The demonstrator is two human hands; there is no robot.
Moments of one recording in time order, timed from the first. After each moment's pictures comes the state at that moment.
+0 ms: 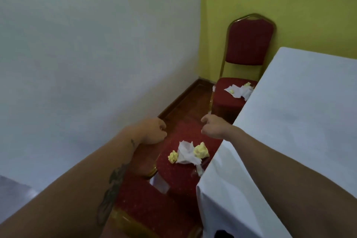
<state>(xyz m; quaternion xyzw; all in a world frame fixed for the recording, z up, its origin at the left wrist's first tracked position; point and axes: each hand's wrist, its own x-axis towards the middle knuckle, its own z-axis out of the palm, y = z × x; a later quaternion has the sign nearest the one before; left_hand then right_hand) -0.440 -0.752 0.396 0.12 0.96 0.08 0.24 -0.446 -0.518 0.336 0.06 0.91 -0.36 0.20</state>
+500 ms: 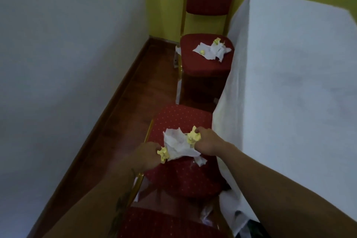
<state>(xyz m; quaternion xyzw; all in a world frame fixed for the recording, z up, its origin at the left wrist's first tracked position) -0.584 -0.795 0.166 0.21 0.88 0.18 0.39 -0.515 -0.580 0.170 0.28 0.85 -0.33 0.29</state>
